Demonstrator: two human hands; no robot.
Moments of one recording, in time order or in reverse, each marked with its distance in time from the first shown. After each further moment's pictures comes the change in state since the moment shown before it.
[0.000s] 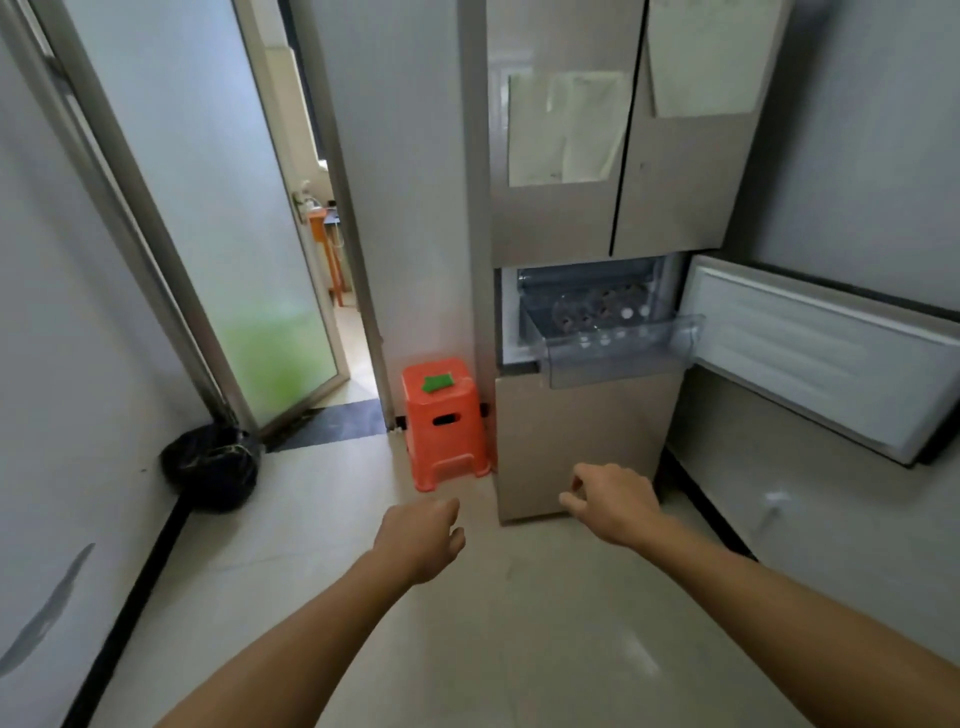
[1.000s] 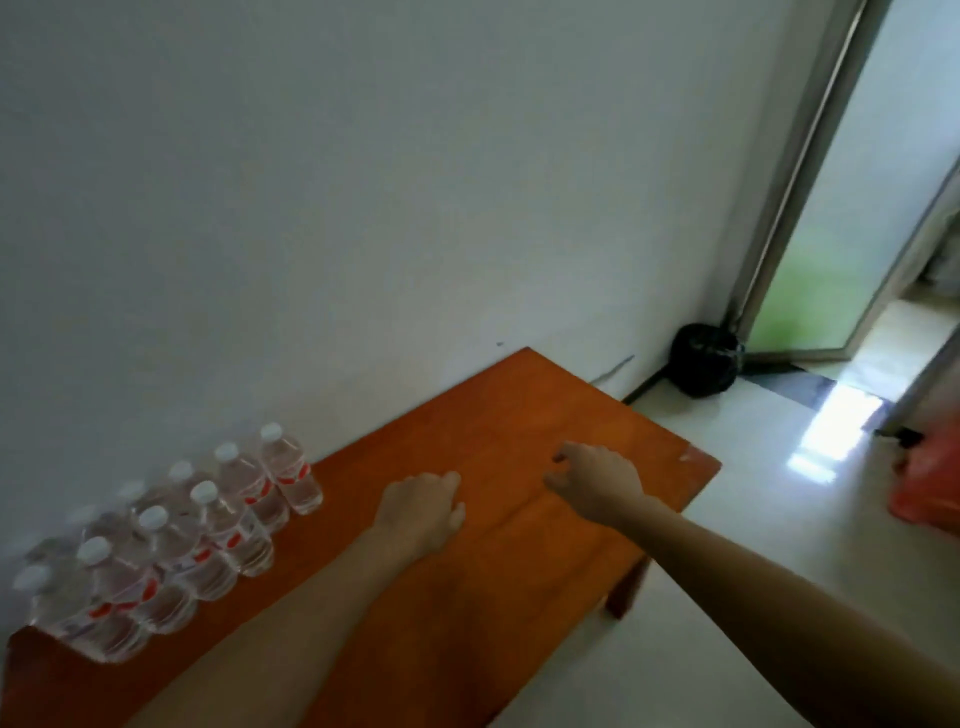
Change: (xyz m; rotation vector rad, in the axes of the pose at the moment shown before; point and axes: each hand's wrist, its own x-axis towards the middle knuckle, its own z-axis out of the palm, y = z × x) left_hand -0.824 -0.217 0.026 -0.007 0.050 -1.045; right_hand -0.507 -0.603 0.122 0.071 -0.343 -1.018
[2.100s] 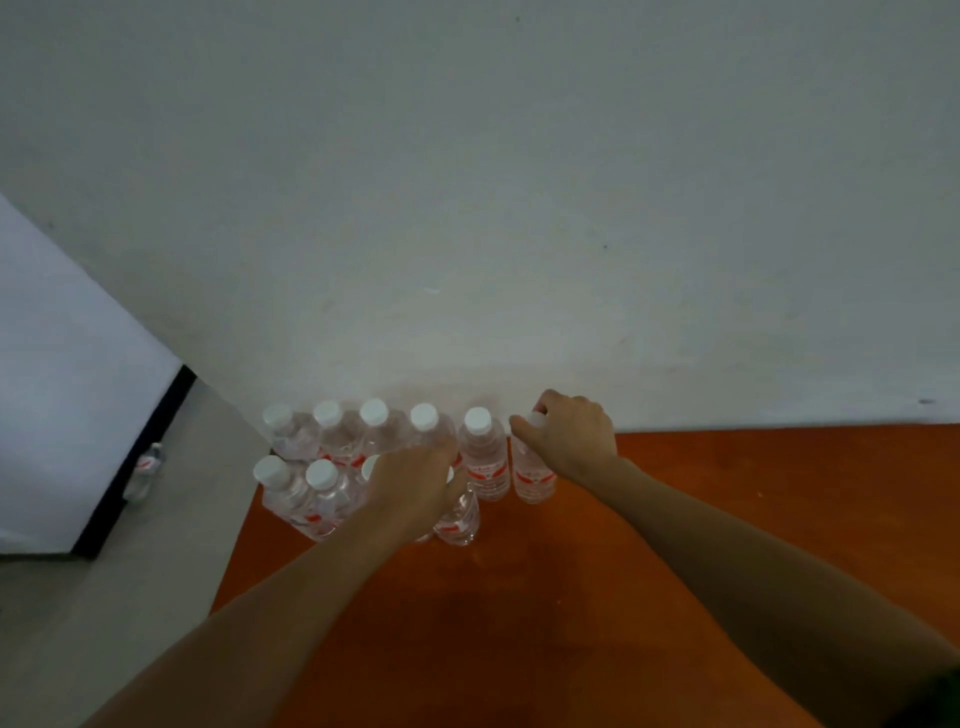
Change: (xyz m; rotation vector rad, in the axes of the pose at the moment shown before) left_hand 0.009 -0.328 0.082 -0.130 0.067 -0.747; right_hand 0.271 -0.355 0.202 0.062 -0.107 -0.640
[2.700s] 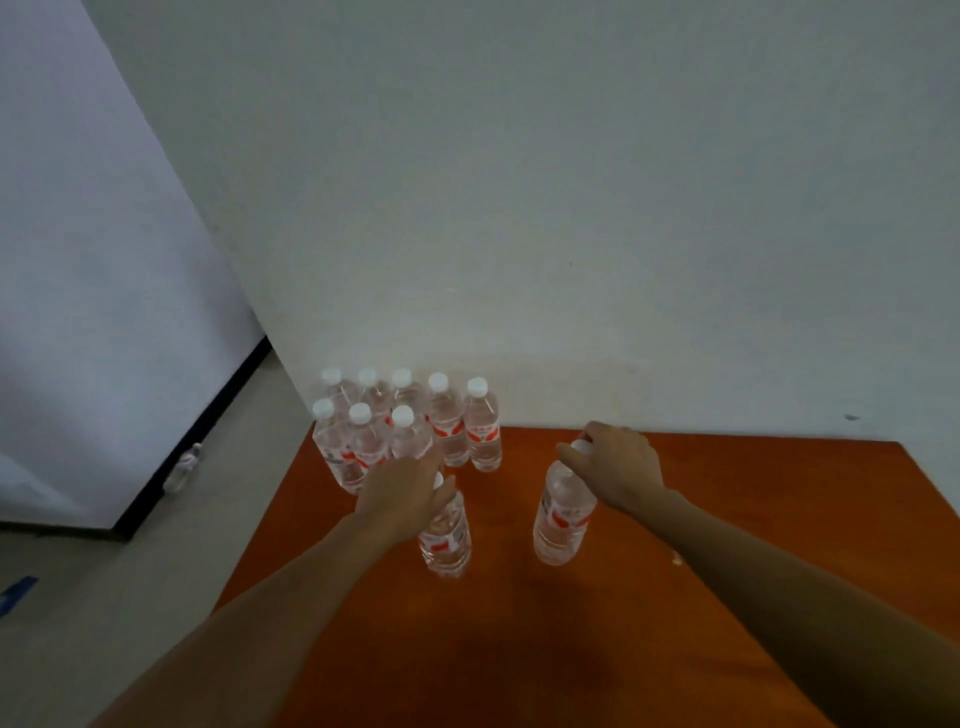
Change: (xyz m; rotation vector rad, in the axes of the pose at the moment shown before) left_hand -0.147 0.051 -0.041 -0.025 0.086 -0.044; right_hand -0.151 0.040 -0.081 -0.058 0.012 -0.032
